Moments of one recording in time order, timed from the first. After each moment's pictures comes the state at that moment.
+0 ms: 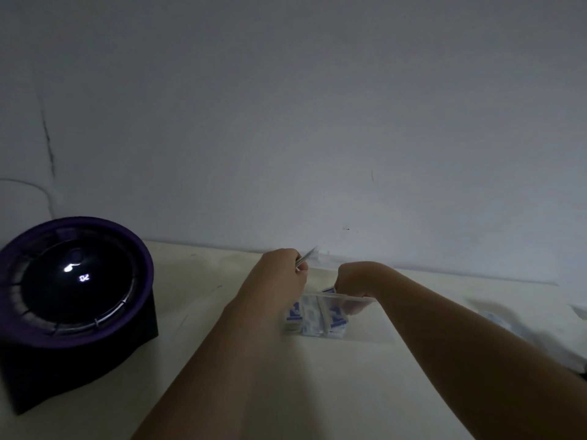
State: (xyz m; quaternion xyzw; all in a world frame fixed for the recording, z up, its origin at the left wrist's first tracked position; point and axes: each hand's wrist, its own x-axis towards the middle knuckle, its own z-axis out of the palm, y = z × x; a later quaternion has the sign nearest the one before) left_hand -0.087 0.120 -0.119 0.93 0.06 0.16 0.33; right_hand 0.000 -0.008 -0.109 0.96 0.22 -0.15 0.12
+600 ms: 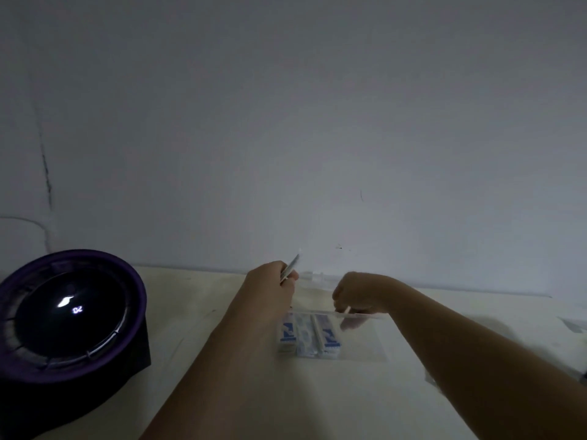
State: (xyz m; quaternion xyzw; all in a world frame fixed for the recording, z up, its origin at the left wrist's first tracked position) left_hand -0.088 0.124 -0.109 0.89 0.06 0.19 0.41; right_hand 0.004 -0.023 -0.088 0.94 0.15 -0.22 -0.20
